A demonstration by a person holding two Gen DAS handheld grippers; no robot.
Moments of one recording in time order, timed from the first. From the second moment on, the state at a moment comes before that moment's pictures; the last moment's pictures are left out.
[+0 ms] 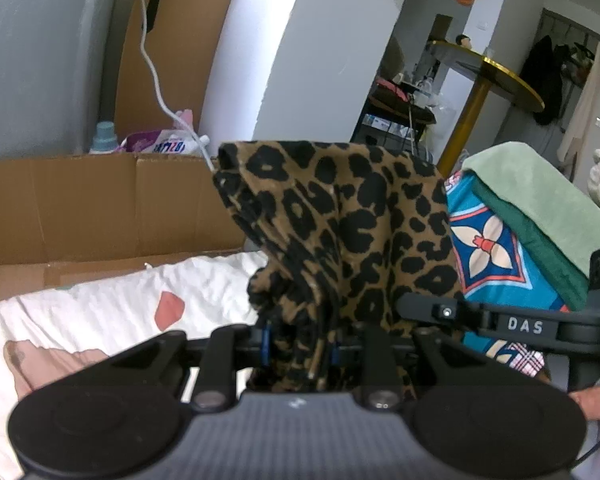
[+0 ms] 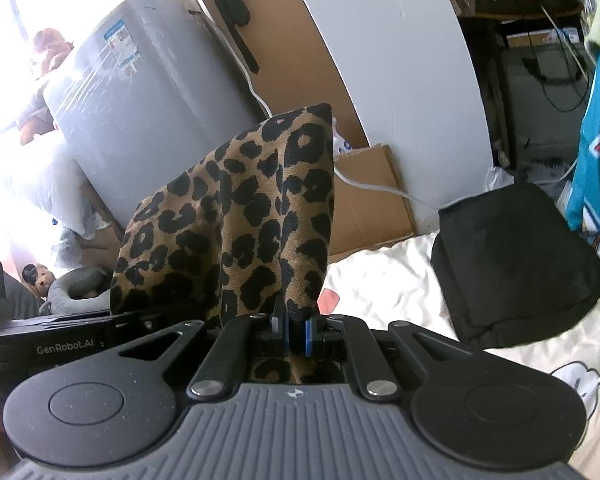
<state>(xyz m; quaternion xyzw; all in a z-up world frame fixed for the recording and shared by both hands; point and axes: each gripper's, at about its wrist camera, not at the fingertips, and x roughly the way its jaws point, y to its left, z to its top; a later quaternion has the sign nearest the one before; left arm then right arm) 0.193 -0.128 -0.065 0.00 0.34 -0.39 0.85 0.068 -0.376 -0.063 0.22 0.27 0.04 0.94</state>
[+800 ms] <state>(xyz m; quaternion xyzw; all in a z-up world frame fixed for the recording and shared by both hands) 0.161 -0.152 0.057 0.01 0.30 -0.37 0.88 0.054 -0.381 0.066 0.16 0.23 0.00 0.96</state>
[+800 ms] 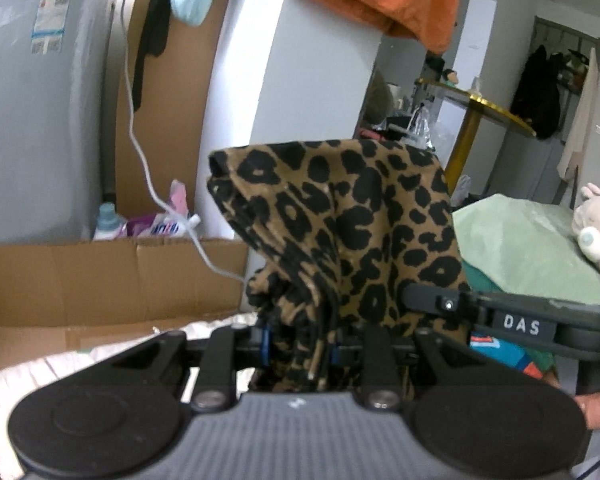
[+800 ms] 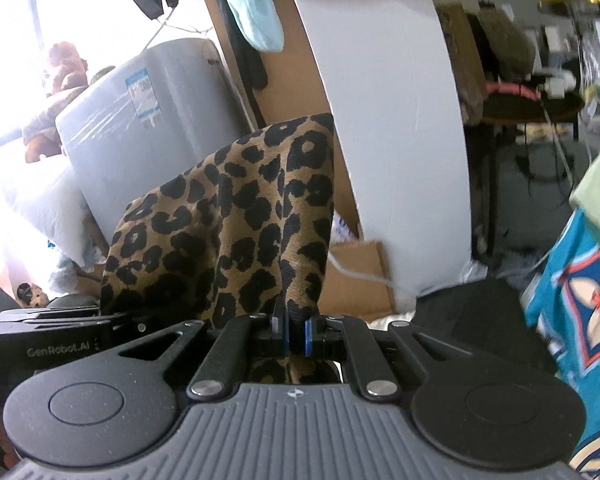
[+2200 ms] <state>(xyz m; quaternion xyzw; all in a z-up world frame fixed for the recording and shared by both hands) 0.247 -0.323 -0.096 -0.06 0.35 -0.48 0.80 0.106 -0.554 -0.037 0.09 0.21 -0.06 0.97</state>
